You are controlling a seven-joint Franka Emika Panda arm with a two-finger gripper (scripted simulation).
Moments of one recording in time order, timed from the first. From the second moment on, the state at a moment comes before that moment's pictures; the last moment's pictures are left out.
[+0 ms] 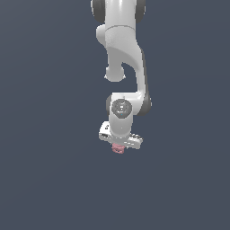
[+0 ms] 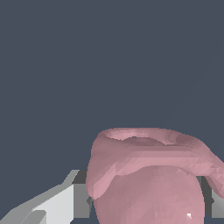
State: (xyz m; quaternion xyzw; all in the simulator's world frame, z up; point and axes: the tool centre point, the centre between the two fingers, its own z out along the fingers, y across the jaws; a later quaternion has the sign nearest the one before) arm 0.048 0.022 0.040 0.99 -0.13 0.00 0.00
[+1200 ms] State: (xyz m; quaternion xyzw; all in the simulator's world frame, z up) arm 0.017 0.027 0.102 0.99 -0.13 0.00 0.00
